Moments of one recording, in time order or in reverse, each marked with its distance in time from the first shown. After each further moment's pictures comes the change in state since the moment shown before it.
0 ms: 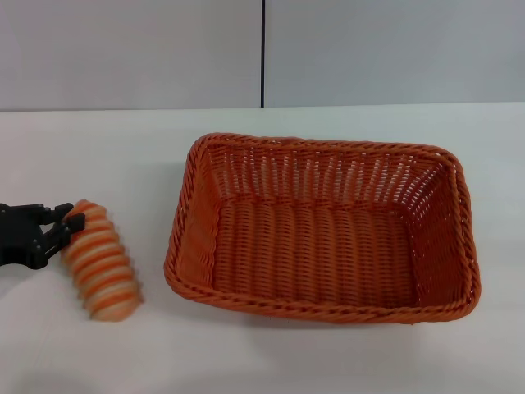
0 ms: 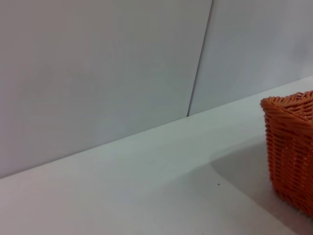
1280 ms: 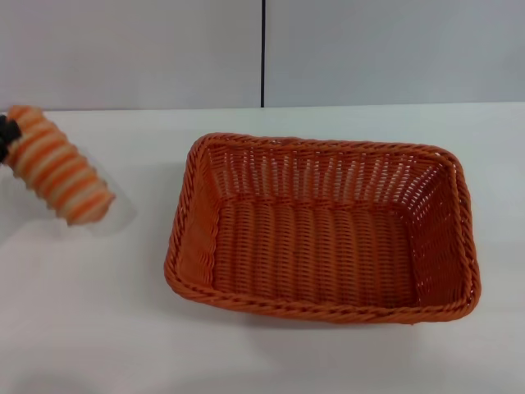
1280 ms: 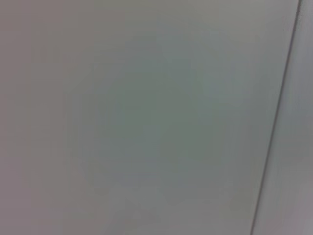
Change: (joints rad) left arm 0.013 0.000 -0.136 0.002 -0.286 0.066 0.010; right arm 0.016 0.018 0.000 -0.047 0.061 0.010 0.055
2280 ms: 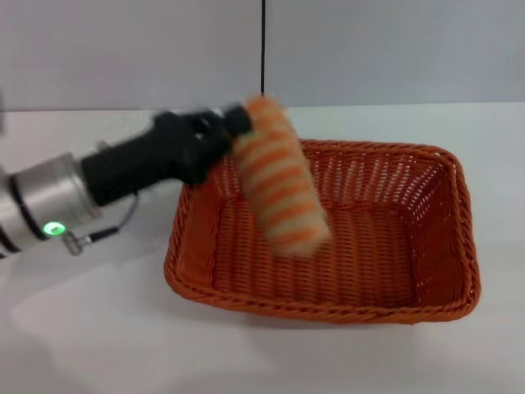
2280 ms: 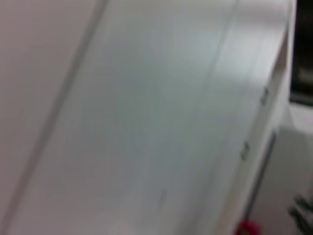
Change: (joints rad) left arm -0.283 -0.016 0.405 -0.418 -0.212 0.091 0.081; right arm 0.011 0.010 0.000 -0.045 0.008 -0.004 0.001
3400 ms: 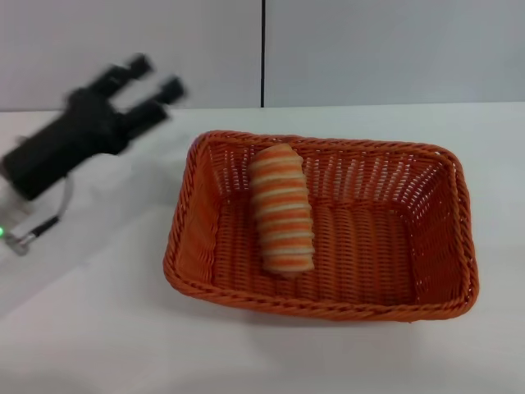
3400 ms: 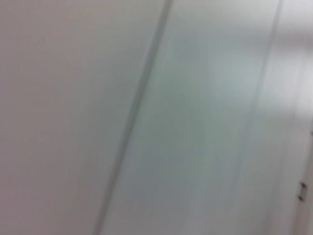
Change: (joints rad) left arm 0.152 0.007 0.077 0.050 -0.325 0.007 0.072; right arm 0.006 0.001 0.000 -0.039 0.052 -0.003 -0.003
